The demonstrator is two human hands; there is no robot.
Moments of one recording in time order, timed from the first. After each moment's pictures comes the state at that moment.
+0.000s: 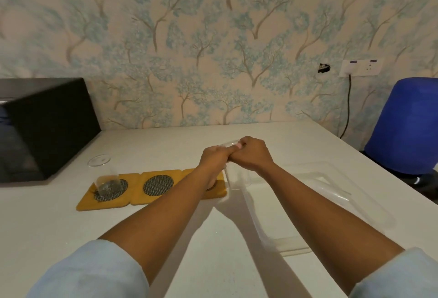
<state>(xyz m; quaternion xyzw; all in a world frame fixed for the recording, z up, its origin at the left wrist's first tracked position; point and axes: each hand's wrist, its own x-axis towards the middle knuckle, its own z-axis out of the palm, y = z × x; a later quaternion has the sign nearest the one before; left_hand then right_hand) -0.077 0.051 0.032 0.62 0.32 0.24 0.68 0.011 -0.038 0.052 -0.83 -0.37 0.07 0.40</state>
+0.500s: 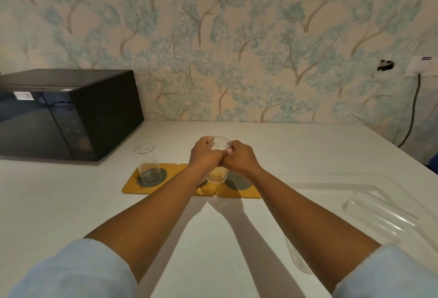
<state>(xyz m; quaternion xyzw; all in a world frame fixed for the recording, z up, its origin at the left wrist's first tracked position) -0.183 0.151 0.008 0.65 0.44 0.34 0.52 -0.079 0.089 0.008 -0.75 -0.47 0.19 0.42</state>
